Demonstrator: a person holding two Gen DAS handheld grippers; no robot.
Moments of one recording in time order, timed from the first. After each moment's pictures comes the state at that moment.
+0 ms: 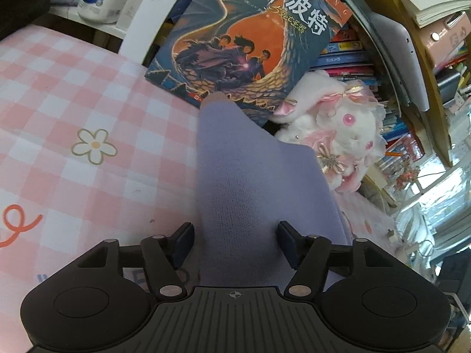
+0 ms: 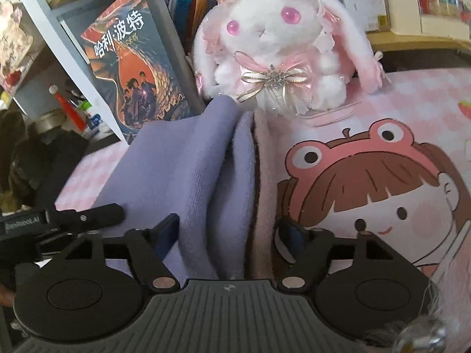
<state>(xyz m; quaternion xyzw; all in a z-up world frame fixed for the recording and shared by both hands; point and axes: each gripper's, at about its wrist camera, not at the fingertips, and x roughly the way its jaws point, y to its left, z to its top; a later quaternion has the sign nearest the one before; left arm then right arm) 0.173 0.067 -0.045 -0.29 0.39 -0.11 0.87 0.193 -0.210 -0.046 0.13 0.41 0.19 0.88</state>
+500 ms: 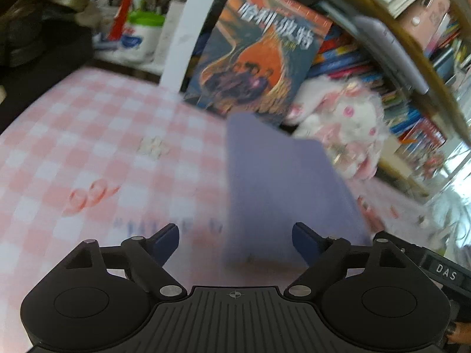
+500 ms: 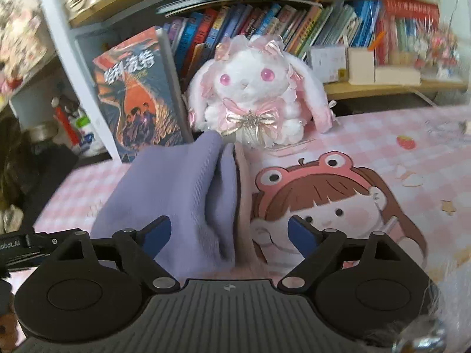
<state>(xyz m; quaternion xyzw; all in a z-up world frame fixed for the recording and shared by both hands) 0.086 0.054 -0.012 -0.21 0.38 -0.02 0.90 0.112 -0.215 -0.003 0.08 0.34 0.12 0.93</state>
